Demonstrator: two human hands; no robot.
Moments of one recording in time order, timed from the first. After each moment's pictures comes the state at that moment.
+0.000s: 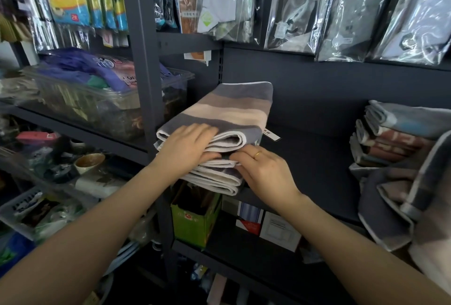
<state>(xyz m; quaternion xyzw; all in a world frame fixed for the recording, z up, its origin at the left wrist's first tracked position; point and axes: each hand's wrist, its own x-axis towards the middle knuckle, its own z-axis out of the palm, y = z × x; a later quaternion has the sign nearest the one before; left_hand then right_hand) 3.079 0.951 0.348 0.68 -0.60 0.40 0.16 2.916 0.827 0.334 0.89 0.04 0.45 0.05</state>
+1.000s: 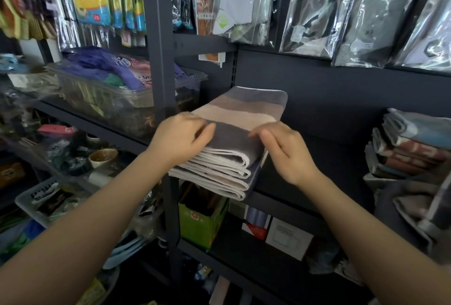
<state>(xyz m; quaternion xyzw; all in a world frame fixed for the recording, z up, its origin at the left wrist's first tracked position) 3.073 0.974 0.383 0.77 -0.52 0.28 0.25 2.917 0.806 0.379 0.89 0.06 0.39 -0.21</state>
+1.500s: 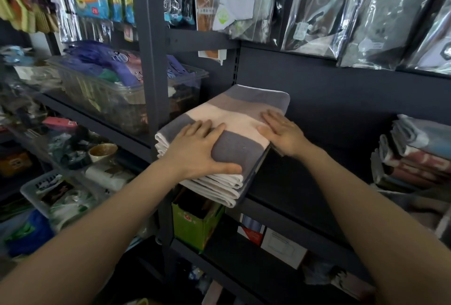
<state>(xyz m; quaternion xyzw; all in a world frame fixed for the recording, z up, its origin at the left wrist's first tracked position) 3.054 0.939 0.367 0.88 -0.46 0.05 0.08 2.981 0.702 0.369 0.97 -0.17 0.12 -0.12</state>
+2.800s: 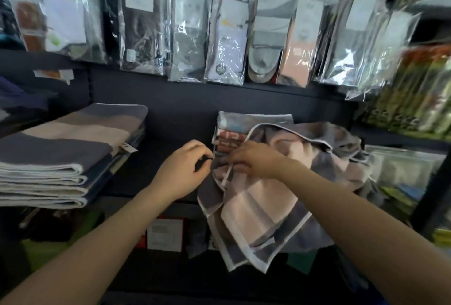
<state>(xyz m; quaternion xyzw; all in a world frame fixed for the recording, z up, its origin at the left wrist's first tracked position) 2.834 0.832 0.378 0.64 -0.65 0.10 0.39 2.677 0.692 0.415 0.98 -0.14 0.08 0.11</state>
